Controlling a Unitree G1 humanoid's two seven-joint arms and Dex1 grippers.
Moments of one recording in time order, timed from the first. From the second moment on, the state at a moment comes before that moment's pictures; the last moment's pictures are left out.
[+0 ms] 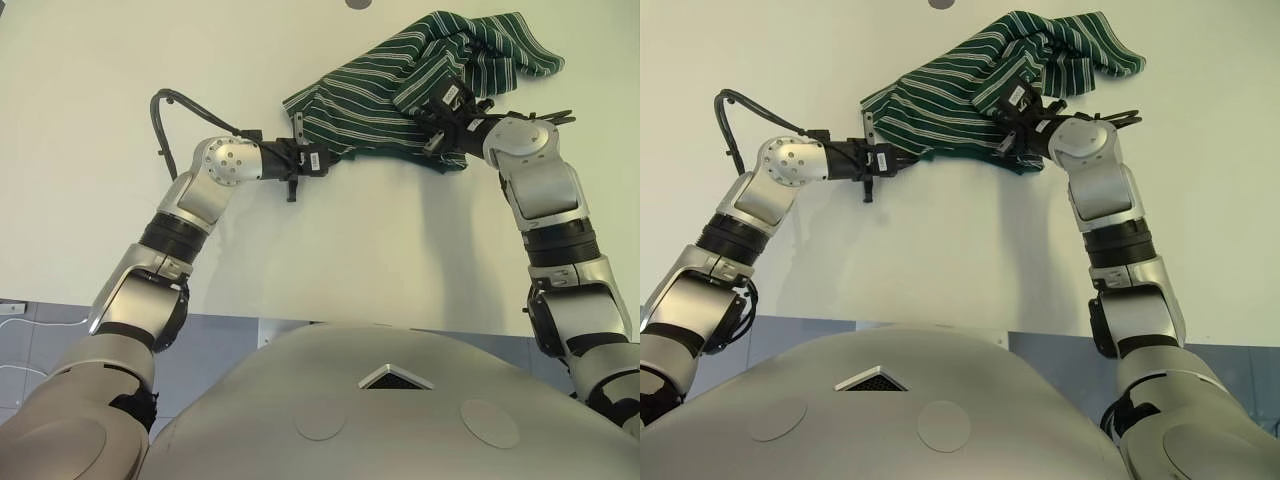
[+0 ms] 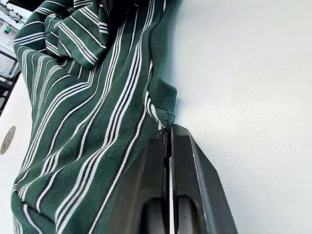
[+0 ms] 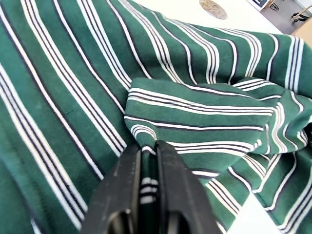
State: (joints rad) left arm -0.36 0.46 -0.48 0.31 0.22 -0.24 -0.86; right arm -0.31 -0.46 0.24 0.10 -0.06 0.50 0.62
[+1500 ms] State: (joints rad) left arm -0.28 0.51 -0.44 0.18 0.17 -0.14 -0.91; right arm 0.01 -0.80 0.20 -0.06 -0.04 0.05 0.90
